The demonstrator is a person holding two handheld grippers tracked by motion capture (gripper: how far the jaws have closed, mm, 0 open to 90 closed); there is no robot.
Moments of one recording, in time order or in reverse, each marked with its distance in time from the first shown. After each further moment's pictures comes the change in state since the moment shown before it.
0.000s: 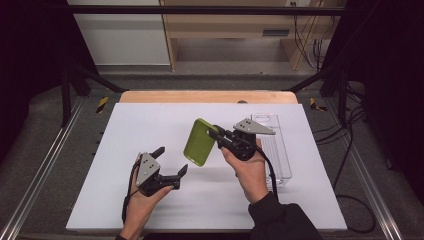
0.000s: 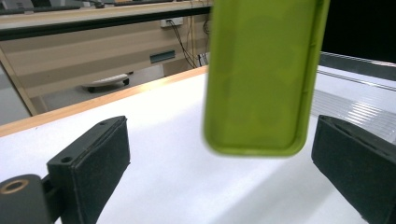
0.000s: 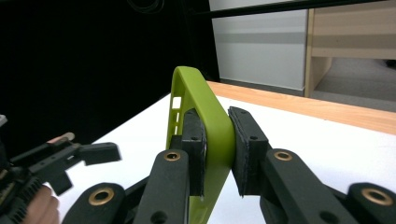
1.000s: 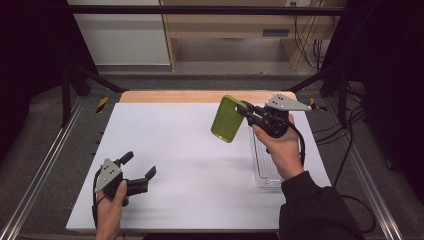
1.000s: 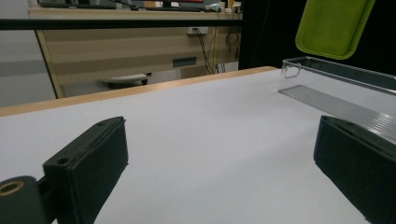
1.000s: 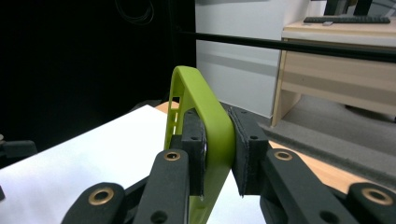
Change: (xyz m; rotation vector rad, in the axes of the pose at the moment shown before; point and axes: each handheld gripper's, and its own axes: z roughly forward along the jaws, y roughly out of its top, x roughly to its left) left arm 0.055 -0.024 -0.058 -0.057 0.076 -0.106; right arm -0.060 0.058 -0.040 -0.047 -0.040 -0.168
